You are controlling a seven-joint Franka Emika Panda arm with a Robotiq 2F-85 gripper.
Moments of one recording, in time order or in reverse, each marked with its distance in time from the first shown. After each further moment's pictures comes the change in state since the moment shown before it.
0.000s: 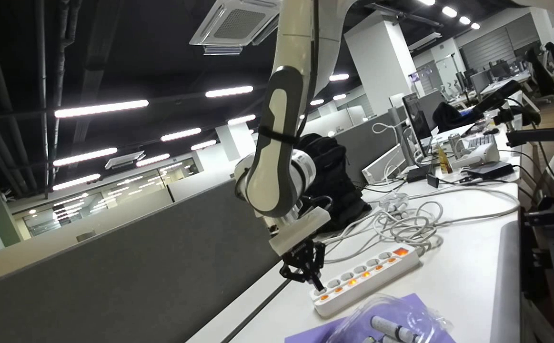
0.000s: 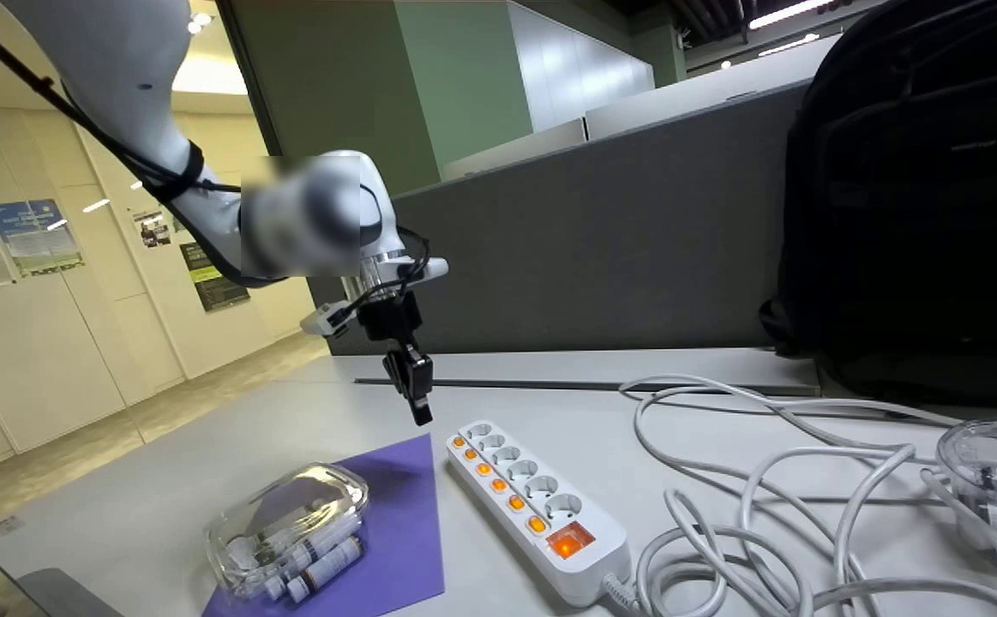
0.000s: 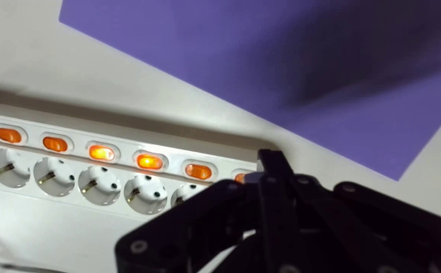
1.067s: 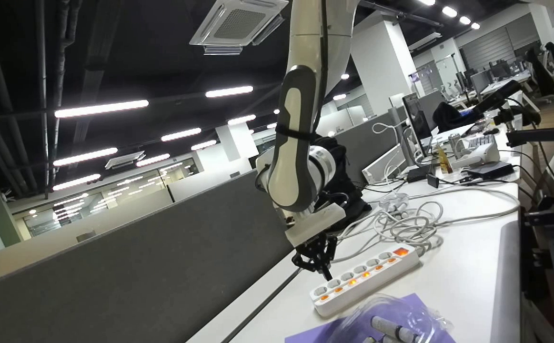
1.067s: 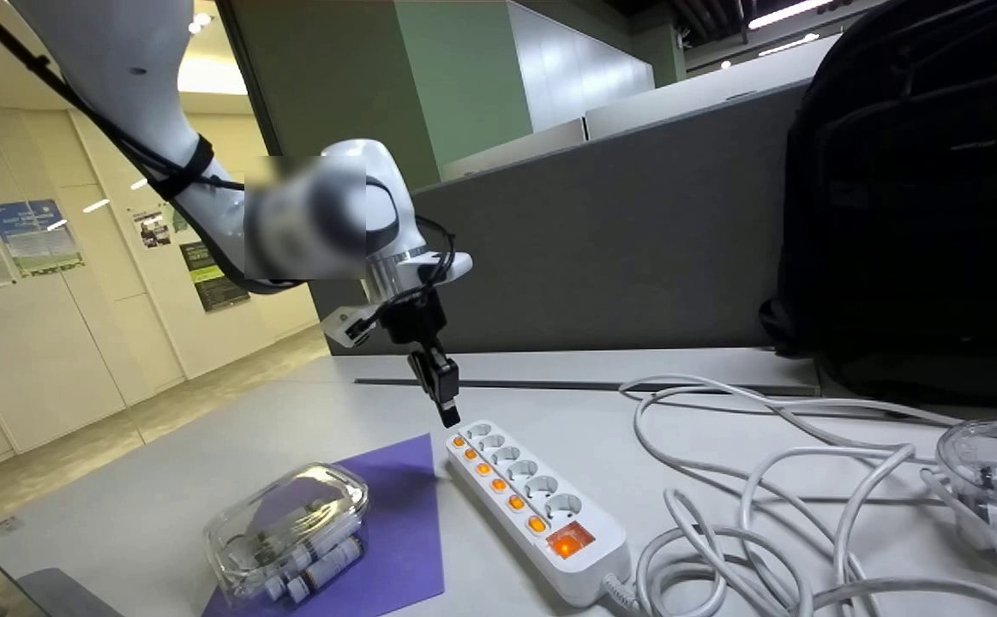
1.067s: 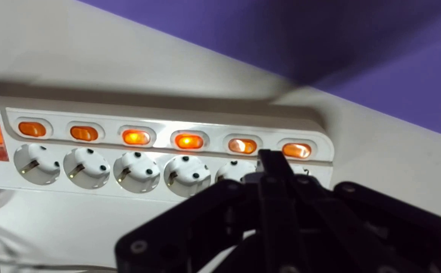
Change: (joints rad) arm -0.034 -0.033 -0.046 -0.099 0.022 0.156 -0.003
